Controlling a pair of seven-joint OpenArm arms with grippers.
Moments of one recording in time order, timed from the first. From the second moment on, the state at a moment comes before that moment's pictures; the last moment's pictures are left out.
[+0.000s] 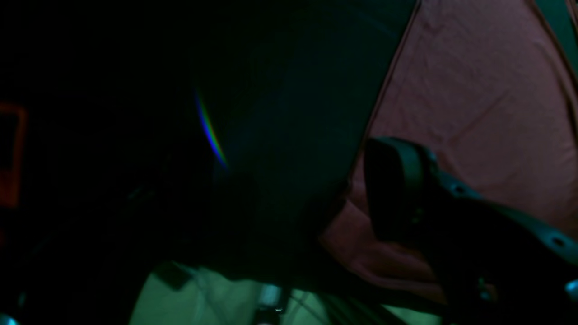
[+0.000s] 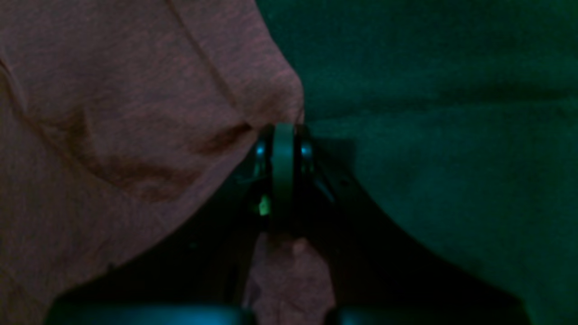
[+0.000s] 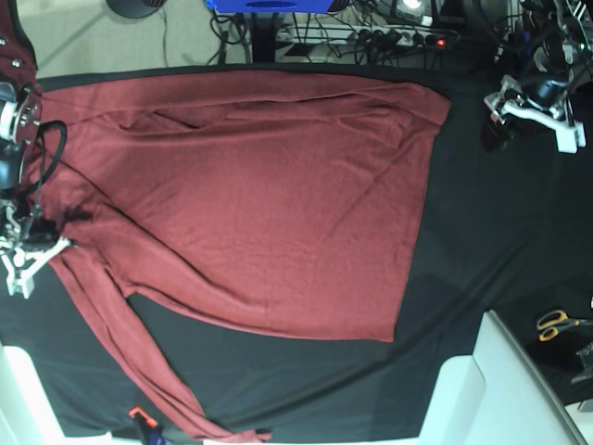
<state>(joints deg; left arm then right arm) 25.3 -11.9 -40.9 88.1 -40.6 -25.5 40.9 27.8 20.9 18.5 23.1 -5.1 18.6 -20.1</state>
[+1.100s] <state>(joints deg) -16.2 -10.8 -20.4 50.9 -15.6 -25.2 40.5 23.5 20.6 18.6 39.3 -5.4 18.8 -28.4</state>
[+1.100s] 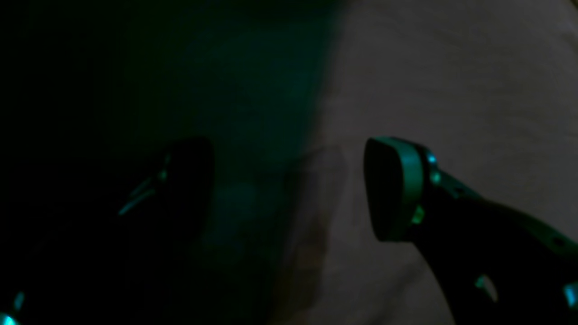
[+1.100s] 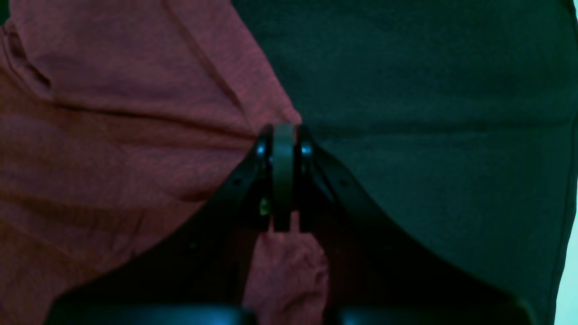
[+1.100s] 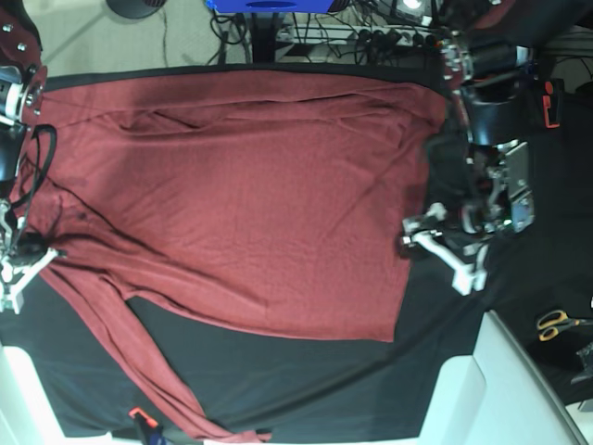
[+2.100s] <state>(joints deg) -19.8 -10.2 -21.2 42.6 -16.2 -25.6 39.9 23.5 20.6 18.6 39.3 -5.4 18.8 -28.4</state>
